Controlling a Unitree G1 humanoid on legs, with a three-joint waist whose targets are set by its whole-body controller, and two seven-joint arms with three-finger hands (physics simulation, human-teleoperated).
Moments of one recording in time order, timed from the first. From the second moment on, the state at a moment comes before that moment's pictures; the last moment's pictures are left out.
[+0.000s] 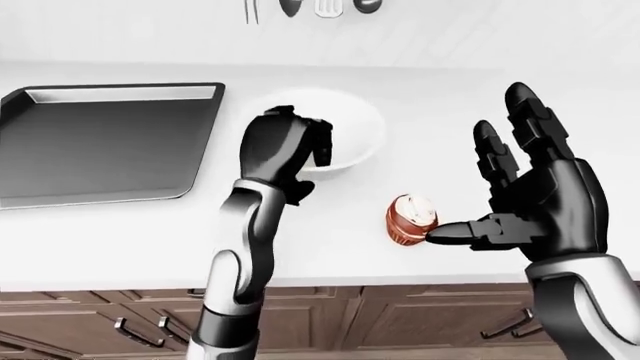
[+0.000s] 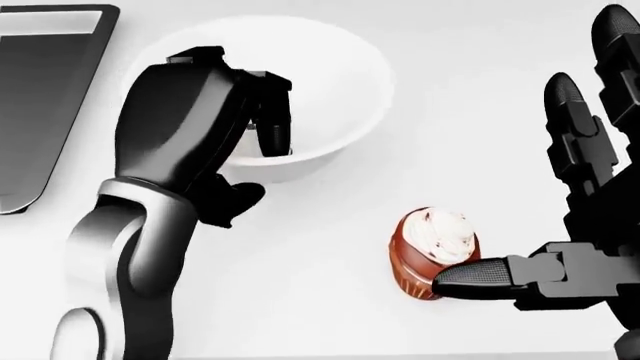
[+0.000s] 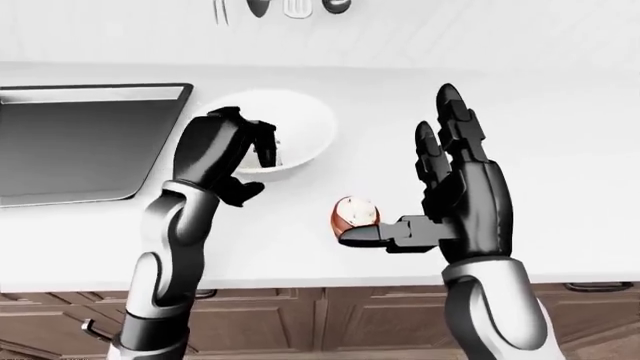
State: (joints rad) left arm -0.54 0.01 -0.09 -0.19 1.17 0.04 -0.27; right arm -0.22 -0.23 -0.32 -1.02 0.52 0.99 -0.19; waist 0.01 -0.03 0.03
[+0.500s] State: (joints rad) left arm -0.68 0.05 -0.04 -0.40 1.17 0.14 -0.46; right arm -0.19 -0.45 -0.13 -1.02 0.50 0.98 -0.24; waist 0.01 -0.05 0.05
